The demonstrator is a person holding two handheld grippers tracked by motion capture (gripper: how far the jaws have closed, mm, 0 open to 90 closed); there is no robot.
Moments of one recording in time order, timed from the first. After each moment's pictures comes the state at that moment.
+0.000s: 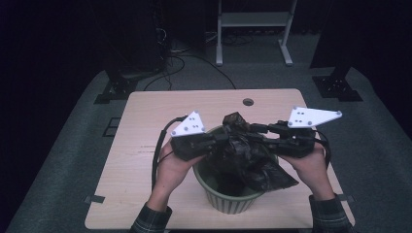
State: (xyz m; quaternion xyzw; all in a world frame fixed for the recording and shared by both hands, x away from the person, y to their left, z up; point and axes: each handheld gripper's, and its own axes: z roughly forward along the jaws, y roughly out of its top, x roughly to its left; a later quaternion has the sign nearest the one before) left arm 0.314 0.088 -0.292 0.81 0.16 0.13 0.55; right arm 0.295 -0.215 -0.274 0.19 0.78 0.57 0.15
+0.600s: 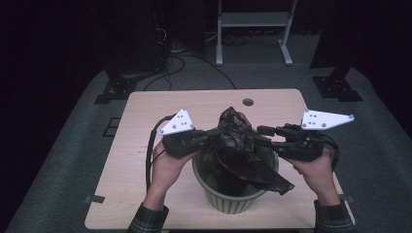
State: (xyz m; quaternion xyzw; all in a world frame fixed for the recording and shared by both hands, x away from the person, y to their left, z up) left arm 0.313 0.099 -0.293 0.79 0.17 0.14 0.57; right arm 0.293 -0.227 -0.281 0.20 0.76 0.61 0.10
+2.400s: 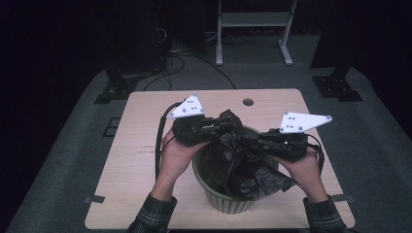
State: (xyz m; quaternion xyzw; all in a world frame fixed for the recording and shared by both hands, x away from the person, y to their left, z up) left arm 0.328 0.076 -0.269 0.79 0.17 0.12 0.57; right arm 0.294 -0.199 -0.283 0.17 0.79 0.57 0.14
